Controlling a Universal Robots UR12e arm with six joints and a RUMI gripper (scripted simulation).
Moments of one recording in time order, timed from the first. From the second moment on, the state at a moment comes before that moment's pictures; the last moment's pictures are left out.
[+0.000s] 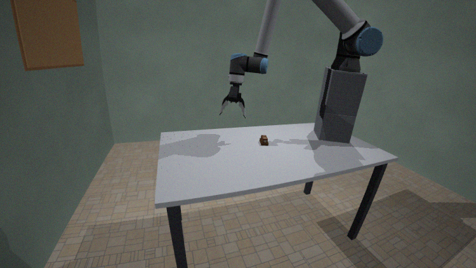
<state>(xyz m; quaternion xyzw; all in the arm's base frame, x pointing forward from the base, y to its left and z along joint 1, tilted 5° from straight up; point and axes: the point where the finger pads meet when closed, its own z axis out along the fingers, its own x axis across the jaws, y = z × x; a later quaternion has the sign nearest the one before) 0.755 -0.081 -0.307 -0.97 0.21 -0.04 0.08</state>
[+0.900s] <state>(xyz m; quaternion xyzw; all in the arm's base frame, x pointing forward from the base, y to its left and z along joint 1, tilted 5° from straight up) 0.561 -0.009 -0.297 -0.99 0.14 -0.02 0.04</state>
